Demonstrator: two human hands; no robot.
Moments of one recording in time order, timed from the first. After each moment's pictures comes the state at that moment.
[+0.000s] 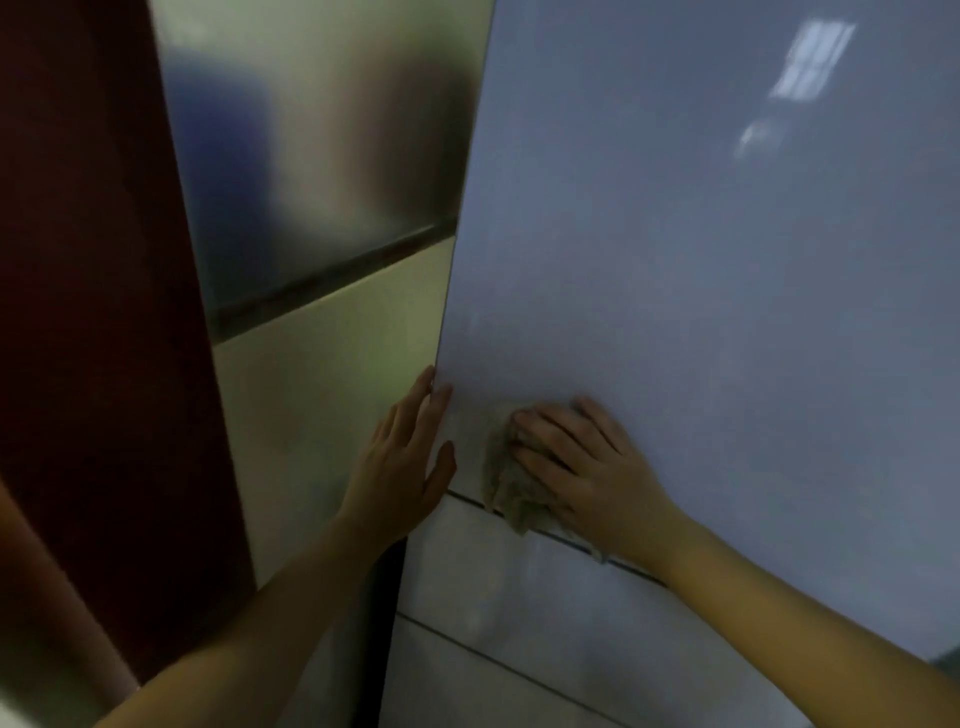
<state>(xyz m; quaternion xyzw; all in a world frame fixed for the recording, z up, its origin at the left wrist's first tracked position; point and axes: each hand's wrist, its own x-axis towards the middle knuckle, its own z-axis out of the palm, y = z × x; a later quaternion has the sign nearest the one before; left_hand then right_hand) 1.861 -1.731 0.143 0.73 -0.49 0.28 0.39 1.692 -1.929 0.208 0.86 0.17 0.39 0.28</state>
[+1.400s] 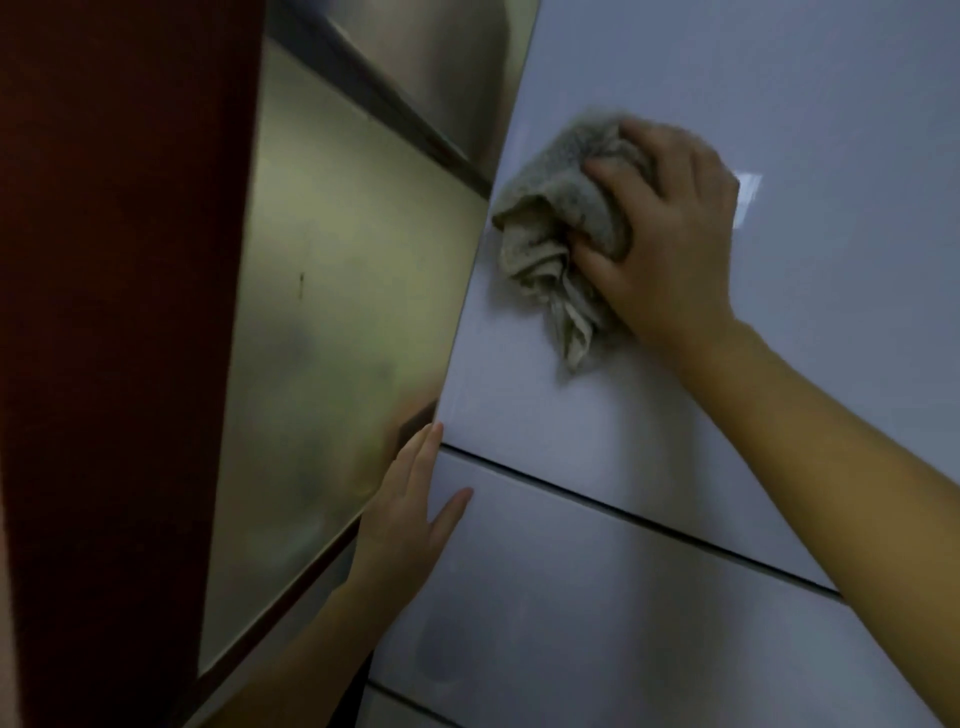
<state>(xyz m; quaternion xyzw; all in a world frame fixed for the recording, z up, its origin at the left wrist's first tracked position) 1.871 -1.767 -0.023 0.68 -0.43 0.27 0.53 1.747 -1.898 0.275 0.75 0.00 0.60 0.28</state>
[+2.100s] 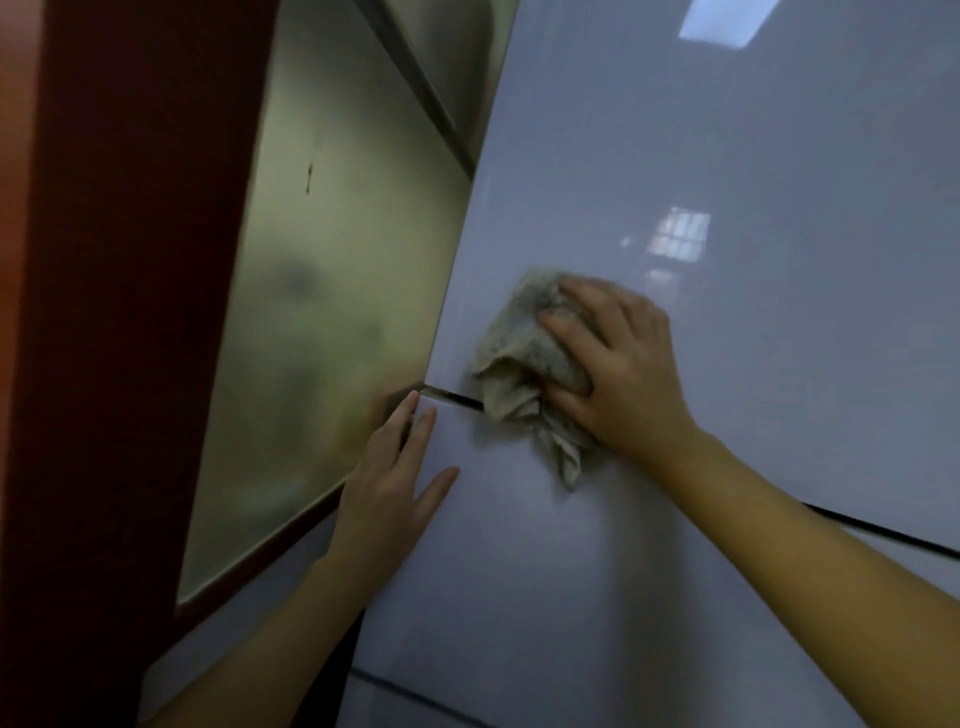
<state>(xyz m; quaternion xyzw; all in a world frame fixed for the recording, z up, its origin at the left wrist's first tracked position) 1.885 -1.777 -0.068 0.65 -0.43 0.44 0.45 1.711 -1.920 0.123 0.77 0.04 0.52 0.35</state>
